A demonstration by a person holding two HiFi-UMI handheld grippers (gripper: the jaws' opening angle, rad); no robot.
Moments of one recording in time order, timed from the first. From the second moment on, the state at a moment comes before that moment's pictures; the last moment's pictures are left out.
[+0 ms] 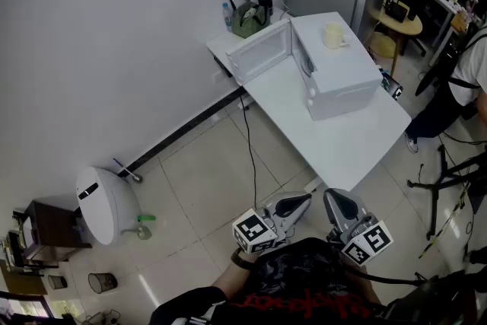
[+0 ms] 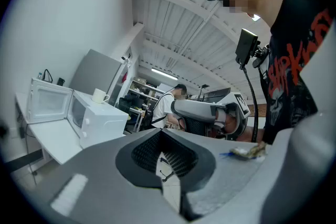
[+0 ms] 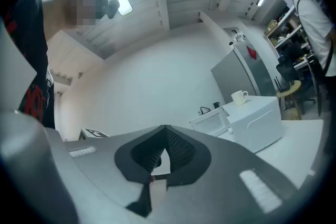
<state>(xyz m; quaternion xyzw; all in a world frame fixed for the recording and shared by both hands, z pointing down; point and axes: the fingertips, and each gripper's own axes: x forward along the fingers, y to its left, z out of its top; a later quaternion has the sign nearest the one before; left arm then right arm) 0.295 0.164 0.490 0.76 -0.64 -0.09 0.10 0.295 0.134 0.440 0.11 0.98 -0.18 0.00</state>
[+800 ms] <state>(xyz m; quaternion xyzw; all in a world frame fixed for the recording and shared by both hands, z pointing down) 0.030 -0.047 0.460 0.84 -0.53 -0.02 0.09 0.047 -0.060 0.438 0.02 0.97 -0.21 0.06</state>
